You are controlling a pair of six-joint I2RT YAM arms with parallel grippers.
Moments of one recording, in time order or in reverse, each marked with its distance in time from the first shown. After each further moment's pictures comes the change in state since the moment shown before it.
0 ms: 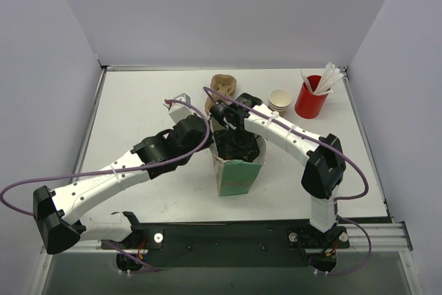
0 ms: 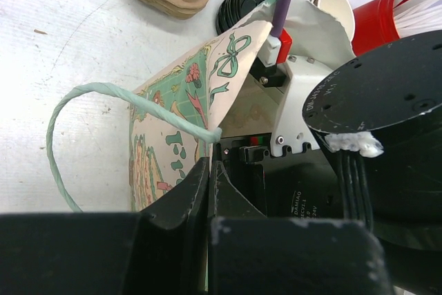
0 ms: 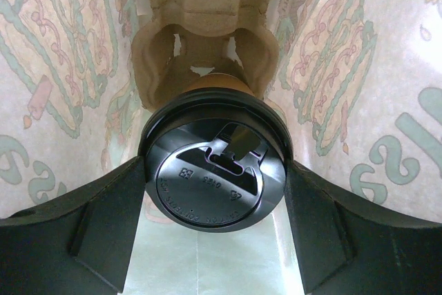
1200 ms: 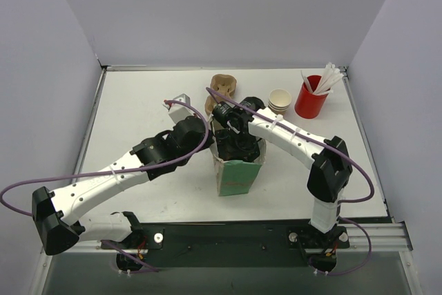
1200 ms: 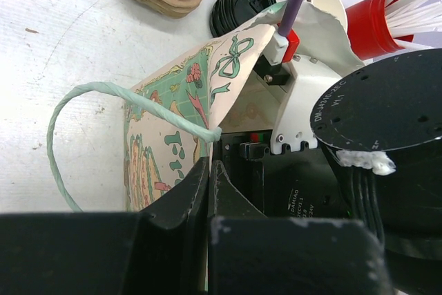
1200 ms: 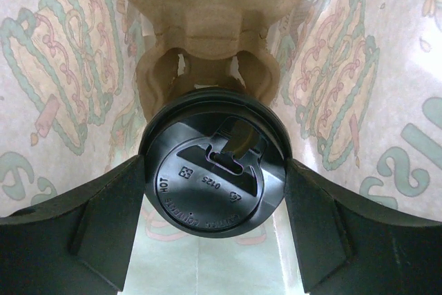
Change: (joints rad) left arm 0.000 -0.010 -0.016 0.026 0.008 0.000; right arm 0.000 -0.055 -0.090 0.101 0.026 0.024
